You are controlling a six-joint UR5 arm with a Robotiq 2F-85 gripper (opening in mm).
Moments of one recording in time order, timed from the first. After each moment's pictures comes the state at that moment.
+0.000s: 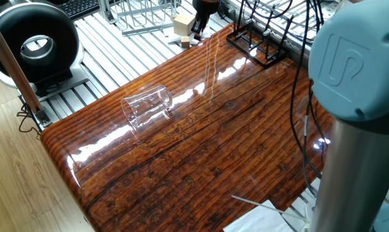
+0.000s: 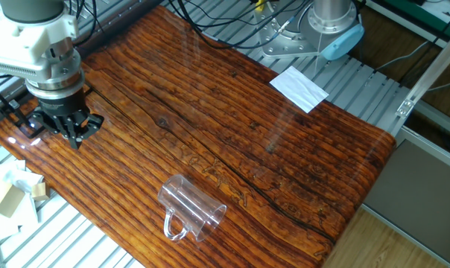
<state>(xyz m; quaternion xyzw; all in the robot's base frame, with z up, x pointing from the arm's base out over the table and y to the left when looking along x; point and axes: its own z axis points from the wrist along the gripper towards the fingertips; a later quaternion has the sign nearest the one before) 0.689 -0.105 0.116 -0.25 0.96 -0.02 0.10</state>
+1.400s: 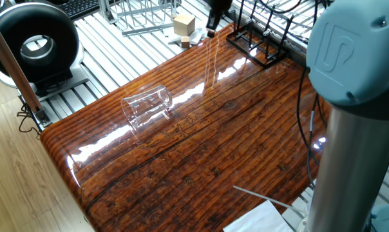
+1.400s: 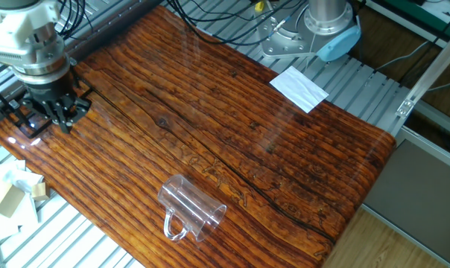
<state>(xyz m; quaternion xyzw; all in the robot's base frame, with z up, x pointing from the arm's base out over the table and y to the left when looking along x) 0.676 -0.158 0.111 -0.28 0.96 -0.02 0.08</state>
